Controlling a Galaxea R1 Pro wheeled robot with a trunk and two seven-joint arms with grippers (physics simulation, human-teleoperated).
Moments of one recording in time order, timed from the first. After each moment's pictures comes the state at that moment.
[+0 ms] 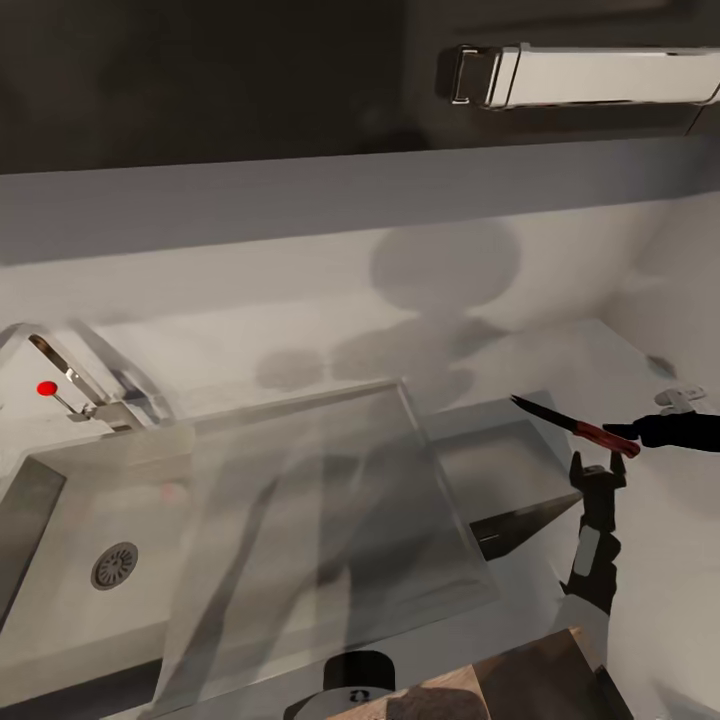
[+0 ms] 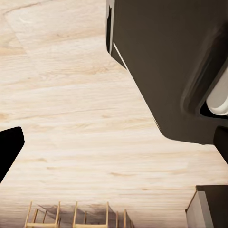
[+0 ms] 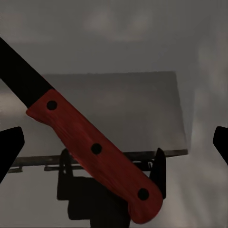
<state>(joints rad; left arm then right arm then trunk) -0.32 0.08 -0.08 0.08 0.13 0.25 -0.04 -1.06 -0.67 -0.06 -0.56 0.14 0.38 0.84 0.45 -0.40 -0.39</state>
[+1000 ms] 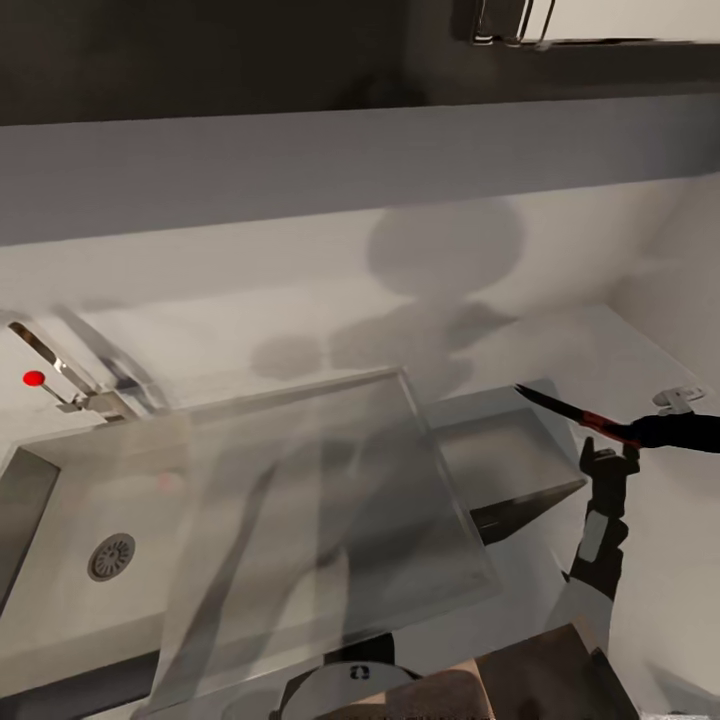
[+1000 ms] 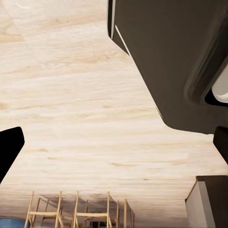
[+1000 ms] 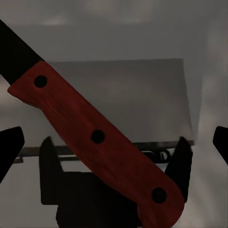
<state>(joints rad) -0.32 0.08 -0.08 0.08 0.13 0.25 -0.04 -1.06 -0.67 -0.06 -0.56 0.14 0.38 0.85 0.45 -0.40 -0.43</state>
